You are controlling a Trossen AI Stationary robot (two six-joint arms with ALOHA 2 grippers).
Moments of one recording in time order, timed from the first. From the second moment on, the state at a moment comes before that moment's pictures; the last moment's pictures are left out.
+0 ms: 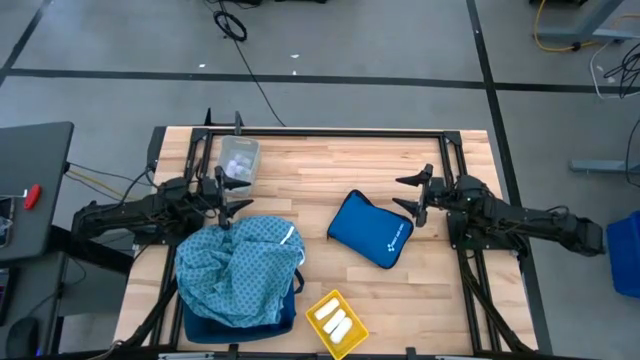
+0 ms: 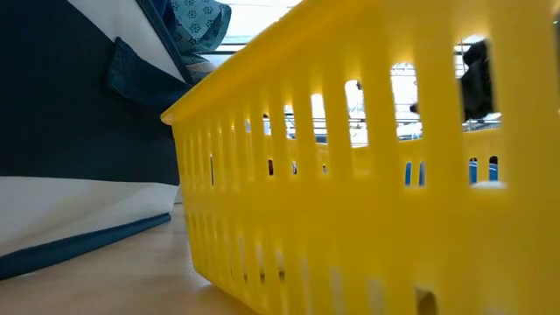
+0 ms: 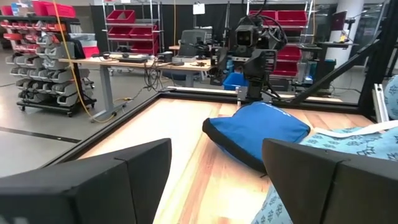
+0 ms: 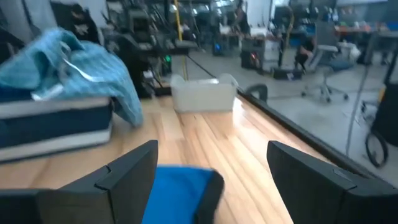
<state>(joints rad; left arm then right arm) 0.15 0.02 0.01 0.04 -0.09 0.01 -0.34 0.34 0.01 0.30 -0.13 -0.01</state>
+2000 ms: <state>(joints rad) 0.15 0.05 0.01 0.03 -0.10 0.00 0.04 0.29 0.01 0.20 0.30 -0.06</state>
